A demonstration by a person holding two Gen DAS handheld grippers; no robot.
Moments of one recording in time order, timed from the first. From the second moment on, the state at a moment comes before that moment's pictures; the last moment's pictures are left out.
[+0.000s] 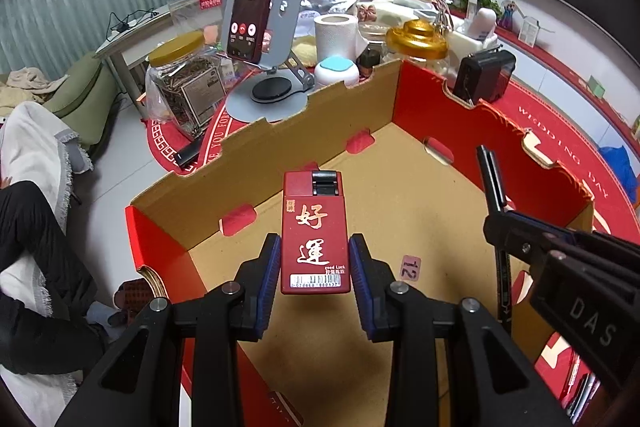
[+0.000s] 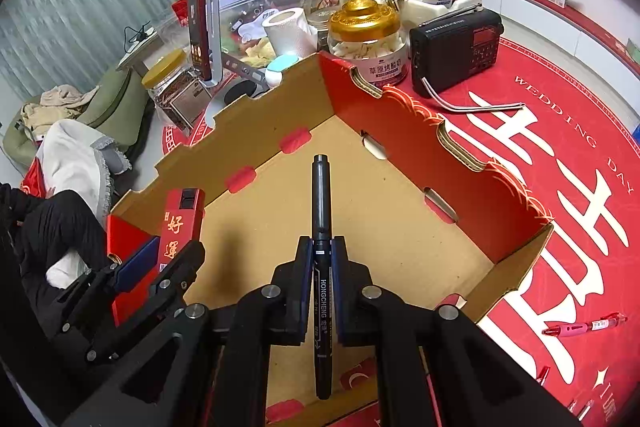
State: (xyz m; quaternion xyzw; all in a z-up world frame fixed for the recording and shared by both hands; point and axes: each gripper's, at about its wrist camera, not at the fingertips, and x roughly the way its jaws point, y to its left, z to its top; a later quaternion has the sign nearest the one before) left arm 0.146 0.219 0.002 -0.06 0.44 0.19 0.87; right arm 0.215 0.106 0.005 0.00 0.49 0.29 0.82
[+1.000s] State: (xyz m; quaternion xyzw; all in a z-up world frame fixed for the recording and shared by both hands) left arm 0.042 0.081 0.015 0.02 0.45 0.03 0.89; right arm 0.086 -0.112 0.020 0.06 0.50 0.18 0.84
